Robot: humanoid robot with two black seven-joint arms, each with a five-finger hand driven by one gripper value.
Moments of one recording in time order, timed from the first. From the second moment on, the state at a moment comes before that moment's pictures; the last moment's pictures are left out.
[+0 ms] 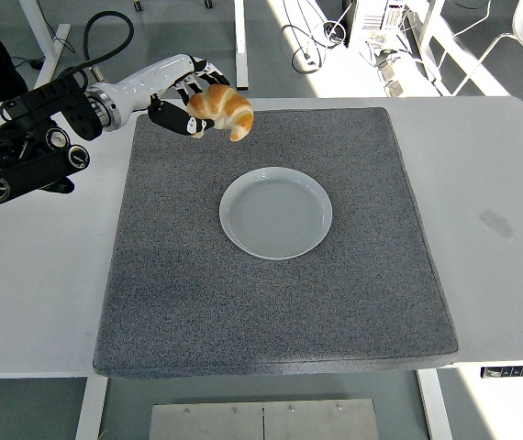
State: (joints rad) left arm -1.31 0.40 0.05 -1.02 0.91 0.20 -0.13; right arm -0.10 0.00 0.04 0.11 -0.06 0.01 0.35
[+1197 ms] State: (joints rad) left arm -1.19 0.15 0.07 -0.87 1.04 0.21 -0.13; right arm -0.10 0.00 0.04 0.11 -0.06 0.01 0.35
